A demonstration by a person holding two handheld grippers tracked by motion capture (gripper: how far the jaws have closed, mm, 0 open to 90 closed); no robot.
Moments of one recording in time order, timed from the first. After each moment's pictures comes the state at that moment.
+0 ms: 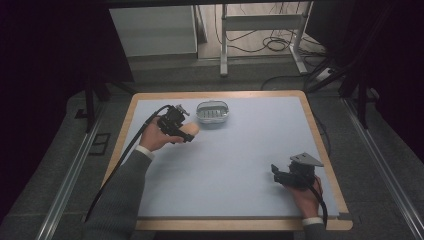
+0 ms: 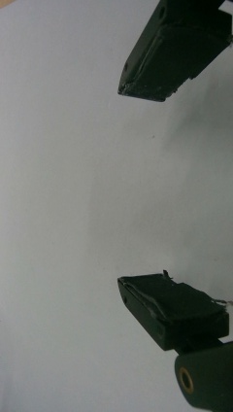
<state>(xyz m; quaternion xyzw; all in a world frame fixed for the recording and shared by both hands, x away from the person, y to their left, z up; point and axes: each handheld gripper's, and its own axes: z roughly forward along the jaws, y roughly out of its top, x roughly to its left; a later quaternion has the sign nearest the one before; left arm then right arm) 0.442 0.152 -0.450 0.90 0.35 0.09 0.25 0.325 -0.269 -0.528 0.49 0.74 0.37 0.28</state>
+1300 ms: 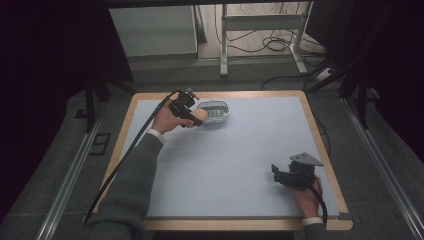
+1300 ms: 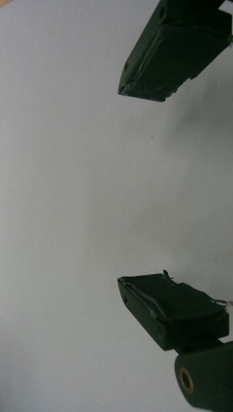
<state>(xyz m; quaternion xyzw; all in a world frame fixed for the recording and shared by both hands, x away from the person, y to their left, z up) 0.506 0.131 -0.445 0.90 0.35 0.08 0.25 0.326 -0.269 -0.529 0.49 0.74 0.37 0.28</state>
